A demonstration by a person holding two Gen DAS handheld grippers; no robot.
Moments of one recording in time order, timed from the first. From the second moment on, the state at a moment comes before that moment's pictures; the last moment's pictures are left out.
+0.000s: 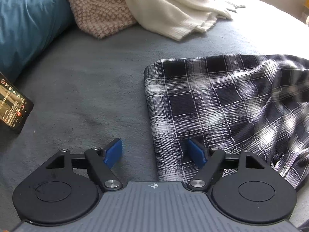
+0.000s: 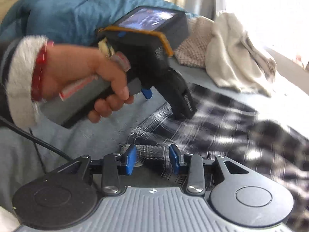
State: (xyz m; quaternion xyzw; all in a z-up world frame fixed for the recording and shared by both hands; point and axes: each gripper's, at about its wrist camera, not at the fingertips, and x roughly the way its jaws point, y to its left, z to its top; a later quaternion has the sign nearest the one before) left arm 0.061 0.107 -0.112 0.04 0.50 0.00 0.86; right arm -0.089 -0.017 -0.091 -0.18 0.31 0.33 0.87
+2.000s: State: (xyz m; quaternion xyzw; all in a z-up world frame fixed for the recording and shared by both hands) left arm 0.145 0.159 -0.119 -0.18 0.47 -0.04 0.87; right arm -0.059 -0.023 -0.087 -0.08 0.30 0.35 0.89
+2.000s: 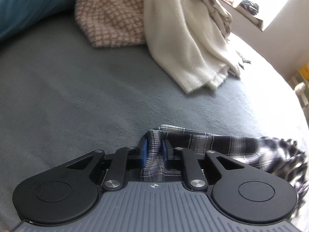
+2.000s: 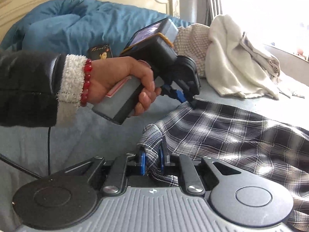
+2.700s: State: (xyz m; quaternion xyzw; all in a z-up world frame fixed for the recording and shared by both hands) left arm 0.149 0.174 -0.132 -0.26 0.46 -0.06 0.85; right arm -0.056 -0.032 -0.082 -0.06 0.29 0.33 0.90
